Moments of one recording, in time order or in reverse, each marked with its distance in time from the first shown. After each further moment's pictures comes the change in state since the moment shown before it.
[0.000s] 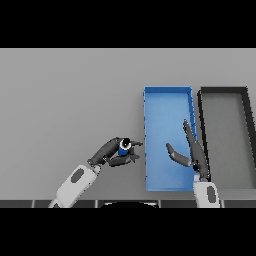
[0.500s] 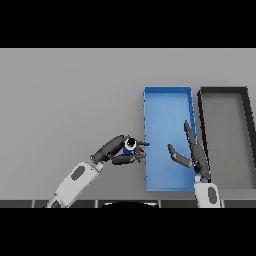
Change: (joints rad) left arm -0.066 0.000 -0.010 -0.079 0.027 -0.030 0.151; right arm 0.009 -0.003 -0.008 0.008 -0.016 0.013 -0.009
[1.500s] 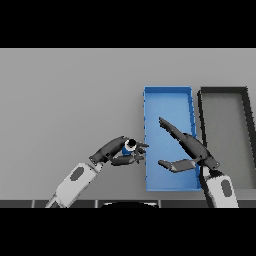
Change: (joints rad) left arm 0.013 0.007 0.001 -0.007 -0.010 -0.017 0.016; right arm -0.187 -0.207 0.080 -0.303 -0.401 0.334 0.251
